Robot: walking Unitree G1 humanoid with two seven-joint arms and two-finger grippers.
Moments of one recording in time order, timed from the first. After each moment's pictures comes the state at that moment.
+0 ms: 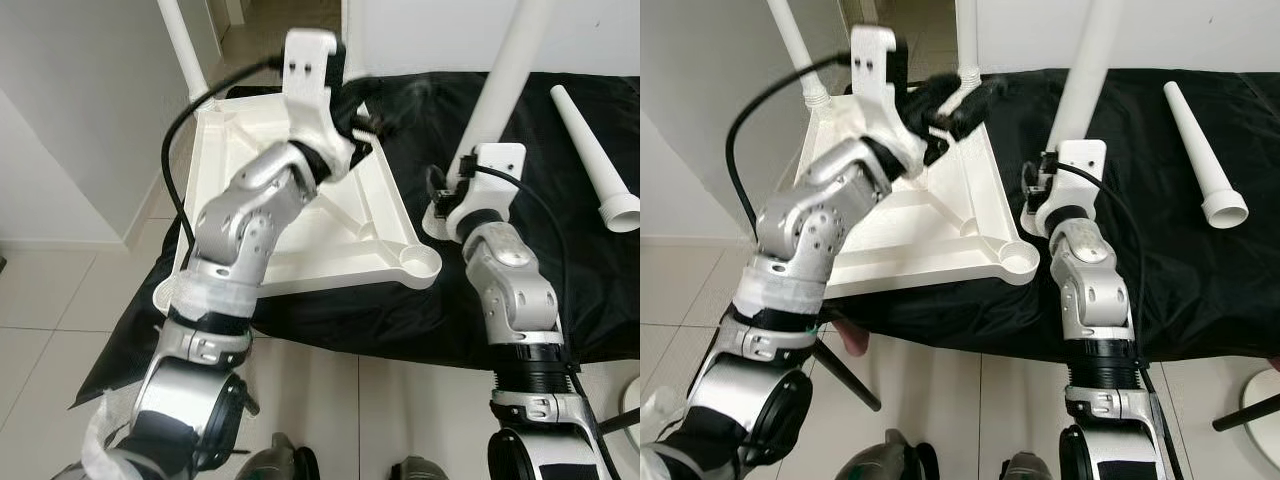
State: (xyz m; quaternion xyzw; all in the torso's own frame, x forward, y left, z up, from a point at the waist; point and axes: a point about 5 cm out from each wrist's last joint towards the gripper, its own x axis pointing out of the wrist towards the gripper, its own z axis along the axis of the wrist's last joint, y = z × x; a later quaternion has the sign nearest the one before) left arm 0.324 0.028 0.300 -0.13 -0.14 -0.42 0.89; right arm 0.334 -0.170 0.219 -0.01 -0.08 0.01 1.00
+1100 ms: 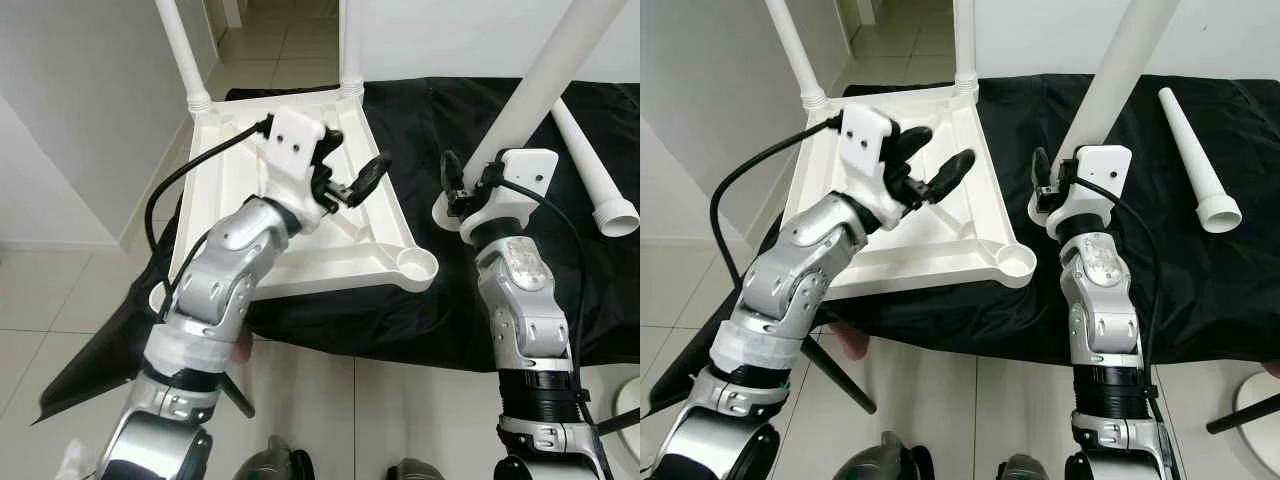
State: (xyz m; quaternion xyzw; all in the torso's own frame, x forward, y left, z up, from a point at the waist) left arm 0.311 0.053 0.251 -0.02 -0.15 -0.37 0.92; right arm 0.312 -0.175 0.225 -0.02 -0.18 0.03 0.98
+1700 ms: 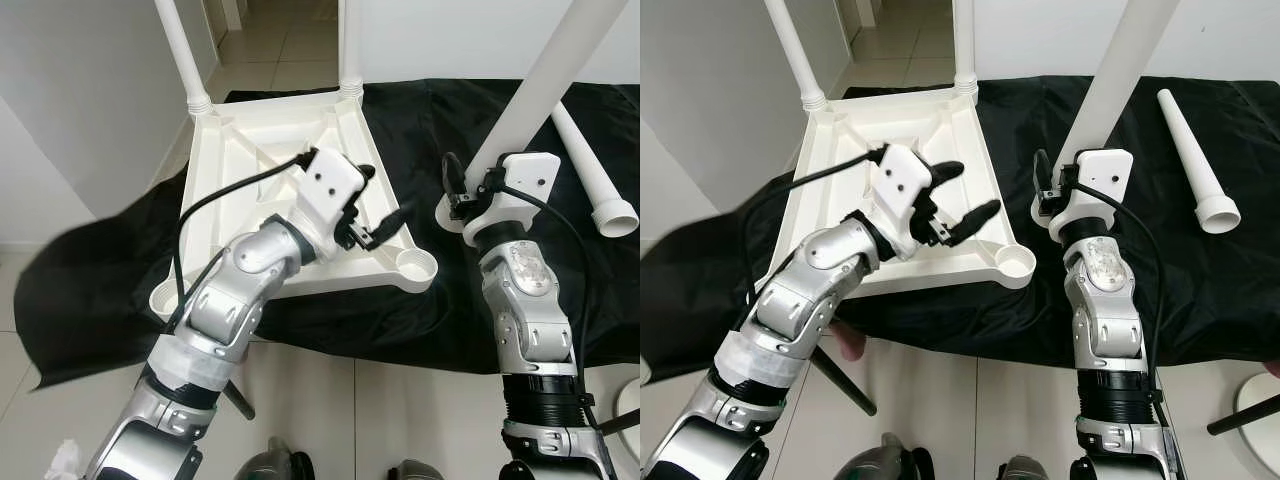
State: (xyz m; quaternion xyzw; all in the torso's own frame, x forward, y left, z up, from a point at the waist) left arm 0.291 0.026 0.223 0.07 -0.12 -0.46 0.87; right arm 0.309 -0.179 0.224 -0.03 -0.18 0.04 0.98
